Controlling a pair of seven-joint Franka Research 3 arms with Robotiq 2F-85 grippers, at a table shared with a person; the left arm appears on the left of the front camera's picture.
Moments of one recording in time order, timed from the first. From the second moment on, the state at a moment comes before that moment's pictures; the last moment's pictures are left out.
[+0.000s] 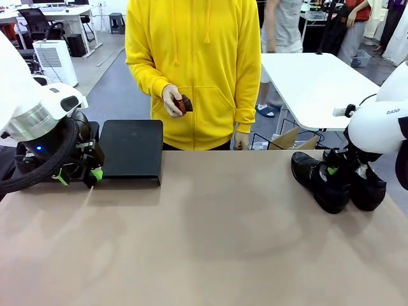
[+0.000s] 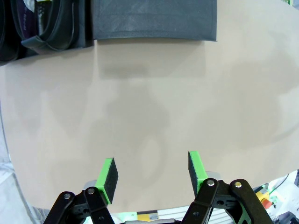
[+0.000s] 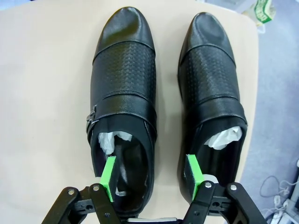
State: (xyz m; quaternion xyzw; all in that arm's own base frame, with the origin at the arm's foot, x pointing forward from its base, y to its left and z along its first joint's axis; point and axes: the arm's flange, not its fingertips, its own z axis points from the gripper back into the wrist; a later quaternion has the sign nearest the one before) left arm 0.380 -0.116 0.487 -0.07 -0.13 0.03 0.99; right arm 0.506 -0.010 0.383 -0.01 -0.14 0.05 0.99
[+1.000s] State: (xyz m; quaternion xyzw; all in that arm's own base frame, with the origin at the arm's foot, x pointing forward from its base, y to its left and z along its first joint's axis) left arm 0.380 -0.116 0.487 -0.07 -0.13 0.03 0.99; right arm 0.529 -0.010 0.340 -0.01 -0.10 0.06 0.99
